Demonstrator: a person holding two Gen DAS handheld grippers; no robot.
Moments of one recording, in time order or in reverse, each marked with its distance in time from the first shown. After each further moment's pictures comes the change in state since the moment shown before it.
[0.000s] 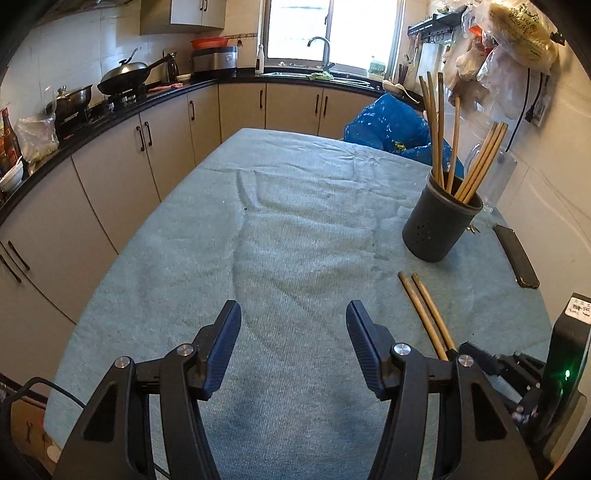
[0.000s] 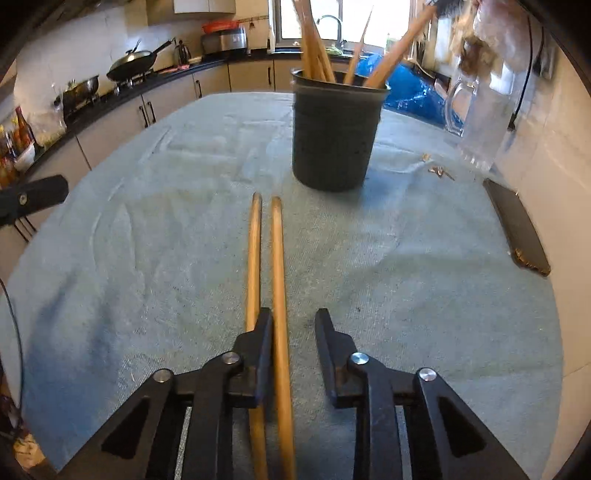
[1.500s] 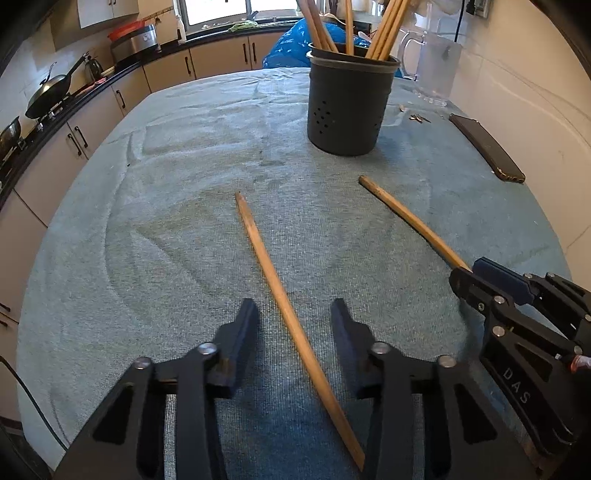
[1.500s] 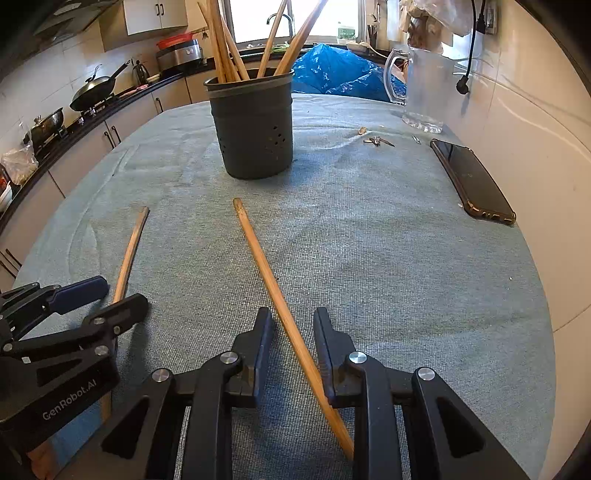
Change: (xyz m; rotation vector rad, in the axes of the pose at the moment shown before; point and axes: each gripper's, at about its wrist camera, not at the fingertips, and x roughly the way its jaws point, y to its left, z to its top) left arm 0.054 -0.103 -0.045 0.252 0.204 -0.067; right arm -0.015 -0.061 -0.023 0.183 -0.007 -0.045
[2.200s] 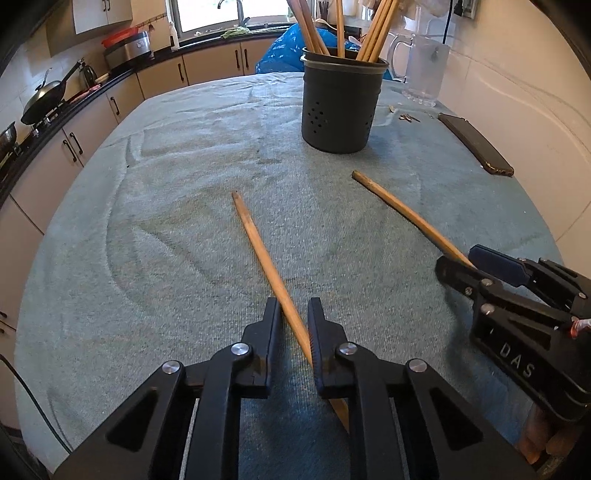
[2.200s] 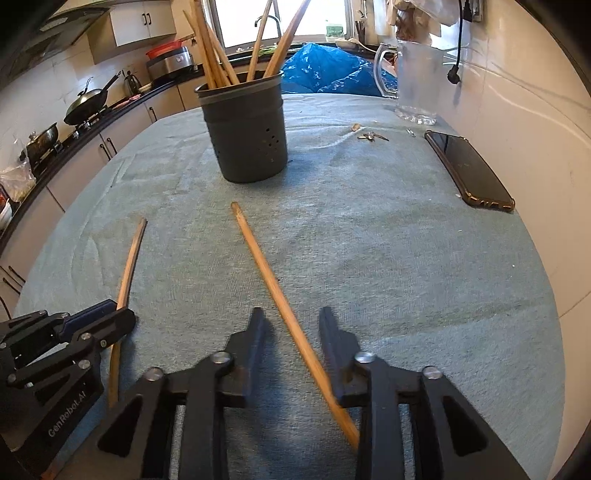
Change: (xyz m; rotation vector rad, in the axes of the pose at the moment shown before) left arm -0.006 0.003 -0.011 0.018 -0.029 -0.023; right arm -0.001 0.000 -0.001 0.046 0.004 0.013
